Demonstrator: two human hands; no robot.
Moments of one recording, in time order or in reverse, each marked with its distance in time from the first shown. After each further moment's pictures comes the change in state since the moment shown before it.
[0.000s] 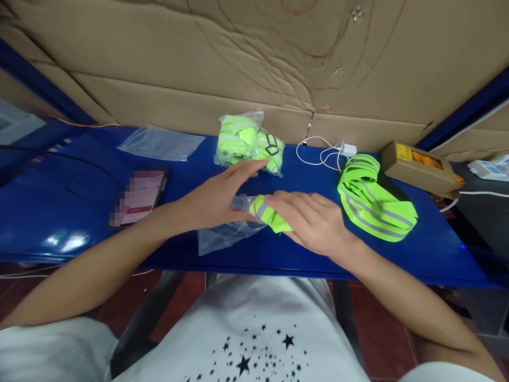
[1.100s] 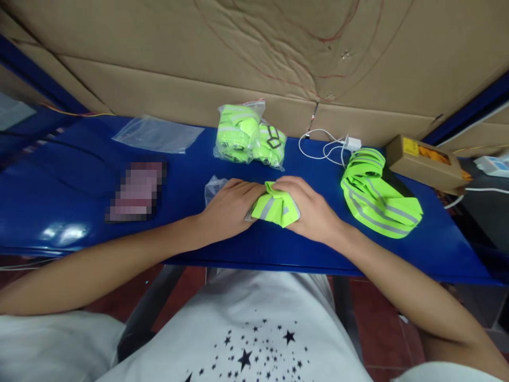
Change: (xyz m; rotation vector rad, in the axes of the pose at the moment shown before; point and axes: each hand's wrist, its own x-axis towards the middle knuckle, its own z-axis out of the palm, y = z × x) left_hand -0.006 0.005 0.045 0.338 -0.007 0.008; right_hand 0.000 0.013 0.033 0.424 -0.068 0.222
